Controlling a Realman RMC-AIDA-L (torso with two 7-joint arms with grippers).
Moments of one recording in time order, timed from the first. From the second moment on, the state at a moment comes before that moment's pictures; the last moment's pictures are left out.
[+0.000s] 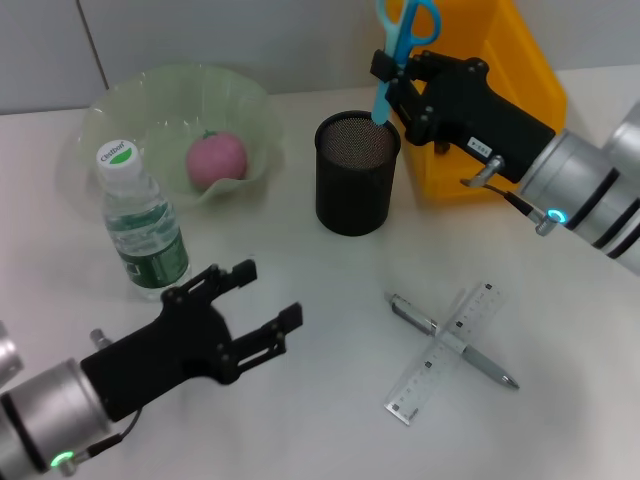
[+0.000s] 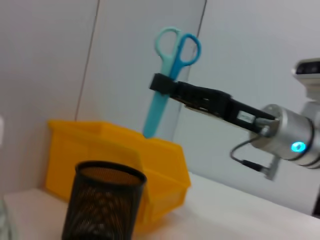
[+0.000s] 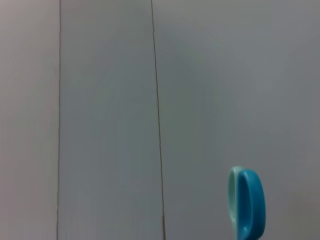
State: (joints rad) left arm -0.18 -1.95 2.08 0.72 0.48 1.07 -0.88; right arm 0.69 2.09 -0.52 -0.10 -1.42 -1.38 0.63
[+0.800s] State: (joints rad) left arm -0.20 -1.97 1.73 0.65 0.91 1.23 -1.10; right arm 0.73 2.09 -0.50 -0.04 -1.42 -1.26 0.46
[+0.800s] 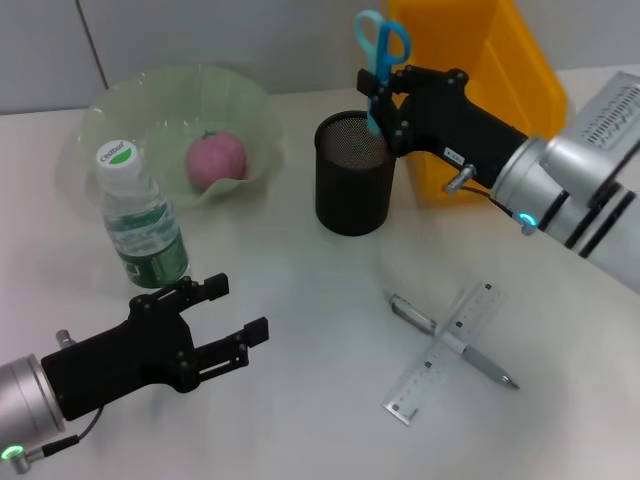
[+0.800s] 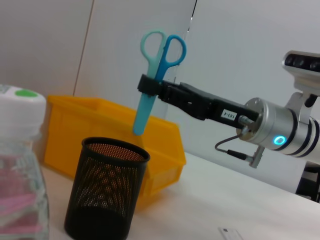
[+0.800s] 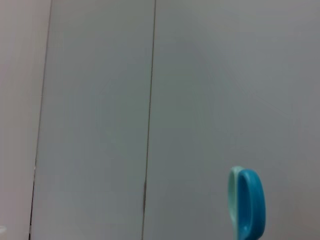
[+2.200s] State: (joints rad) left arm -0.20 -1.96 1.64 0.65 0.92 1.31 -1.11; right arm 0.79 2.09 -0.50 0.02 -1.42 -1.06 0.48
